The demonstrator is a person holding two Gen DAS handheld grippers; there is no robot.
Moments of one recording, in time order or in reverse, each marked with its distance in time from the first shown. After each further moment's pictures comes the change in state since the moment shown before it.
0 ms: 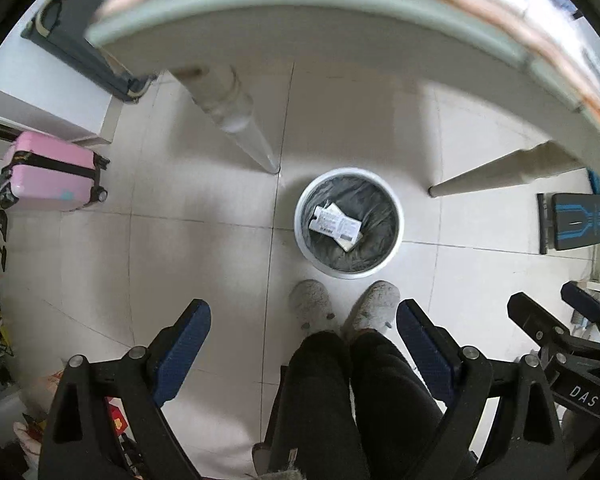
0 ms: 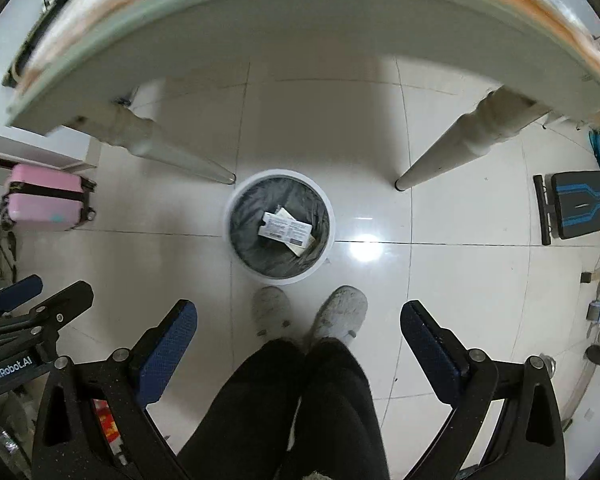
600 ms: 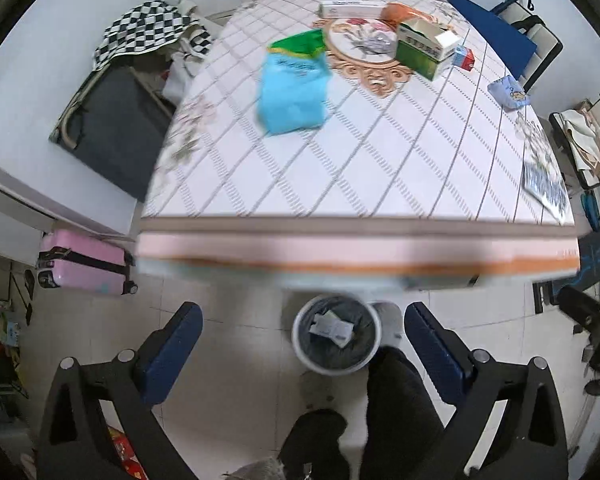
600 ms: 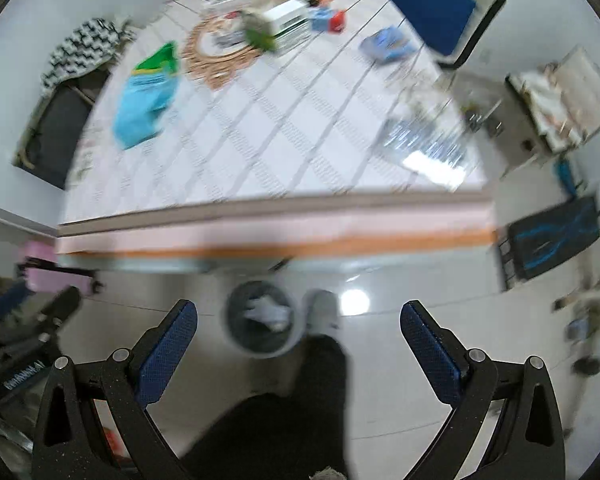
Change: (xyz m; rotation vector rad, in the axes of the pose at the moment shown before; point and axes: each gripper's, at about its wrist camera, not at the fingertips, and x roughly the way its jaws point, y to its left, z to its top) left arm -0.138 -0.076 0.115 0.047 -0.279 0.083; right arm -0.197 -0.068 0.123 0.038 -0.192 -0.080
